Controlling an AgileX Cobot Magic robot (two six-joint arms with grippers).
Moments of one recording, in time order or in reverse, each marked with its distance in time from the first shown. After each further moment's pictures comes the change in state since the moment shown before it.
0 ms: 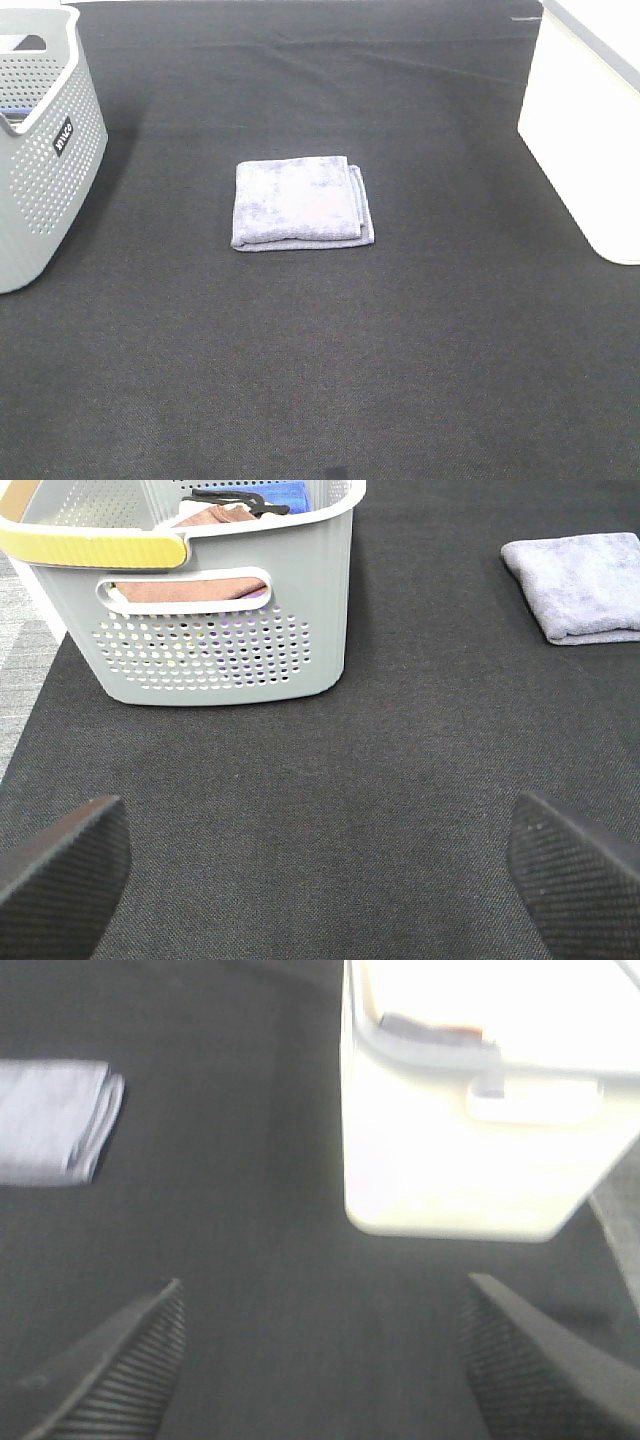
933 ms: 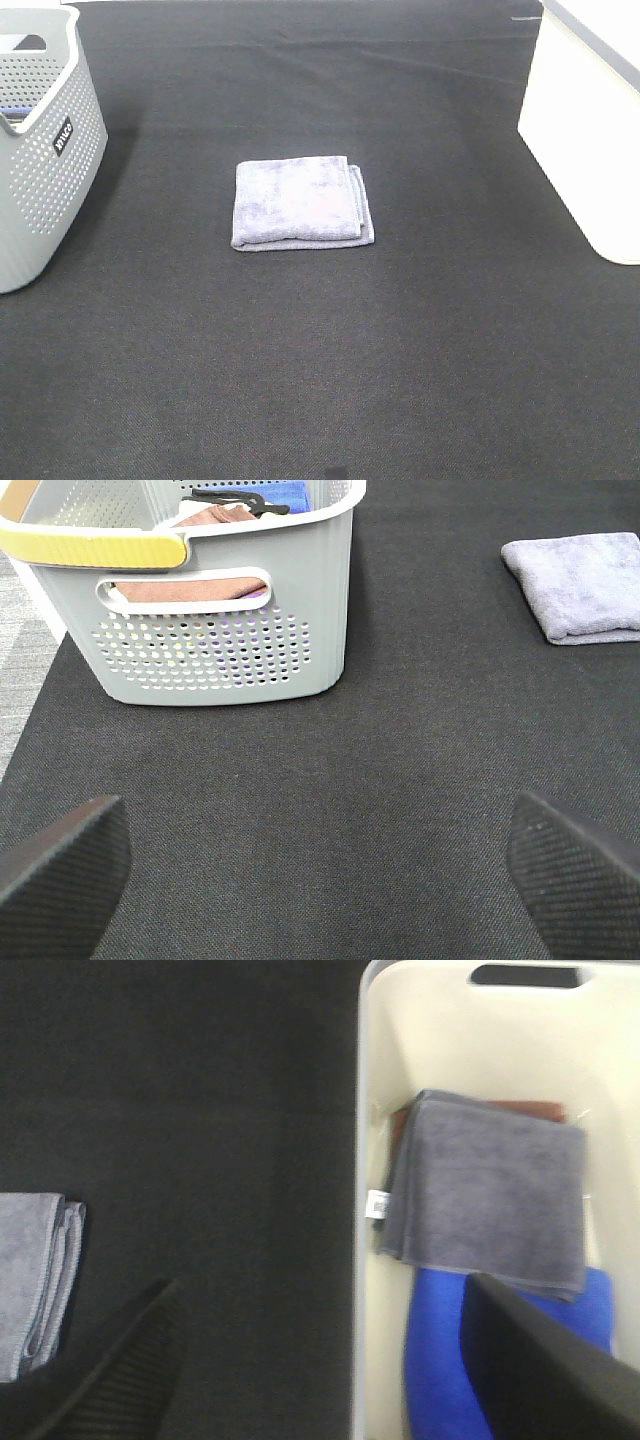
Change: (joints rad) left arm 0.000 0.000 0.000 0.000 0.000 0.000; right arm 0.000 1.387 -1.119 0.078 0.081 -0.036
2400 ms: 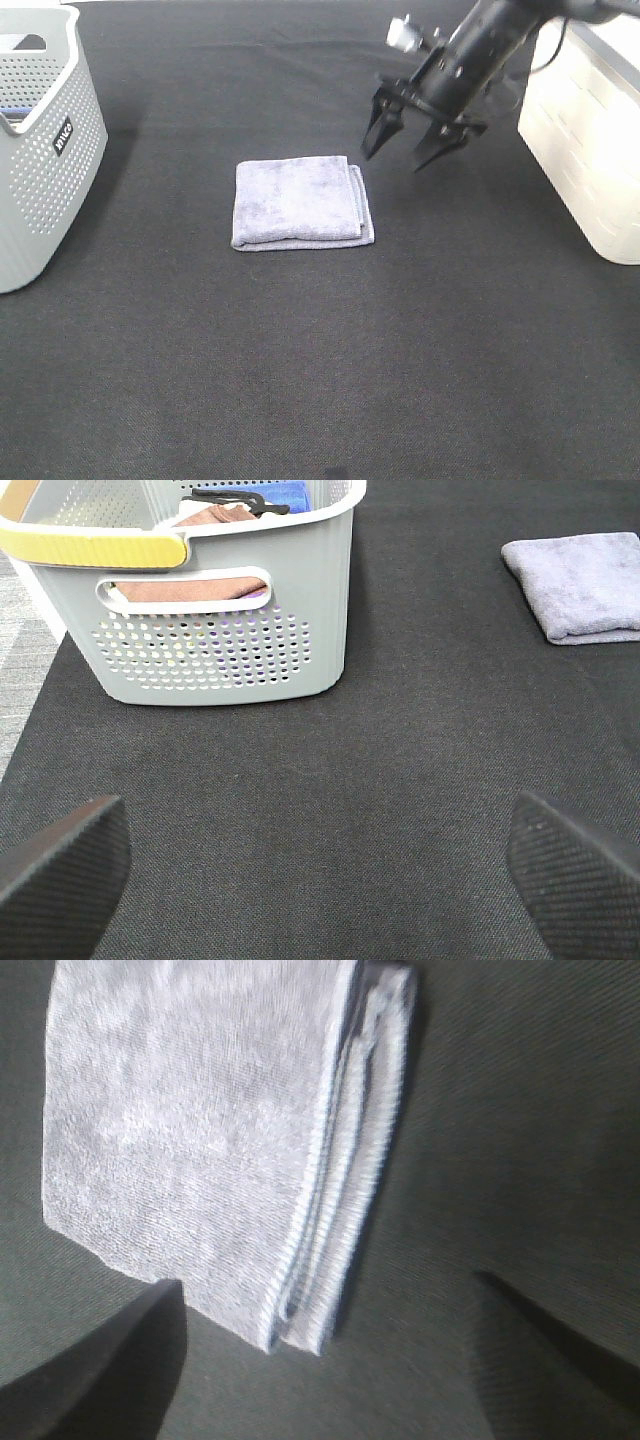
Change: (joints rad) left arm 0.000 0.000 0.000 0.000 0.000 0.000; right arm 0.241 0.780 -0.396 0.401 0.245 -0.054
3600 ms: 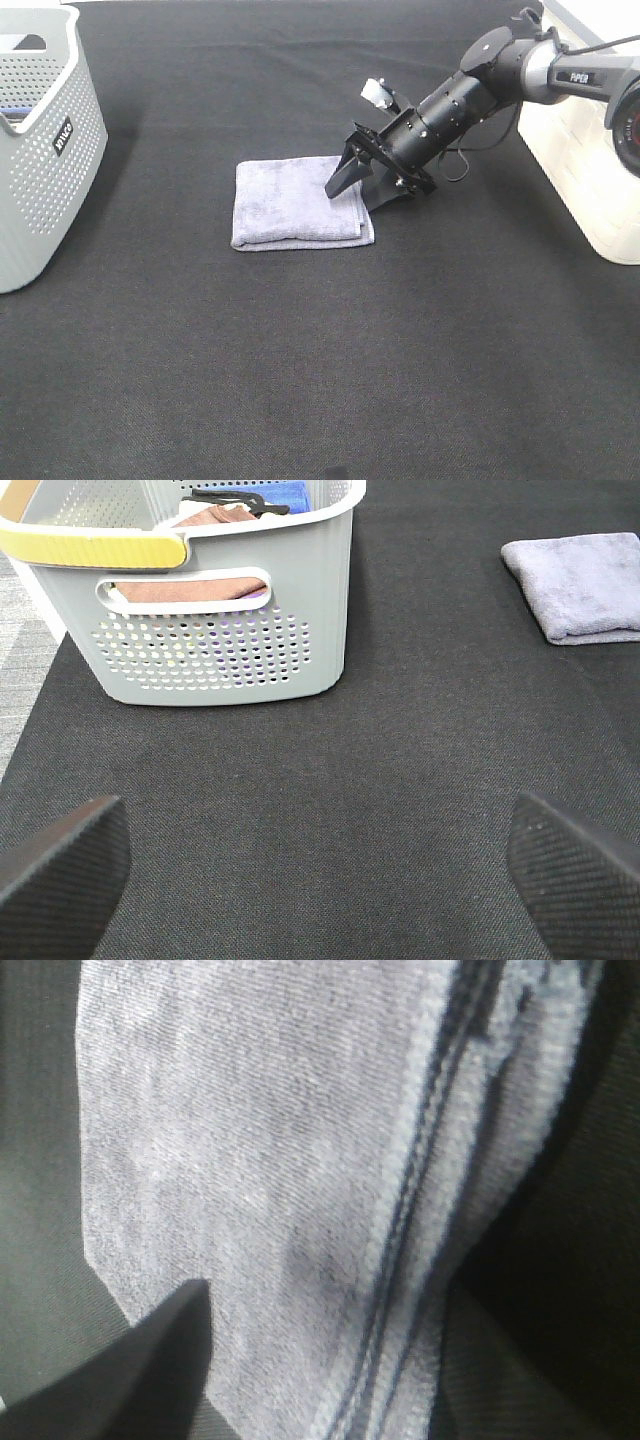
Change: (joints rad) left arm 0.000 0.000 0.000 0.000 0.000 0.000; right arm 0.000 0.184 -0.014 0.295 -0.031 -0.172
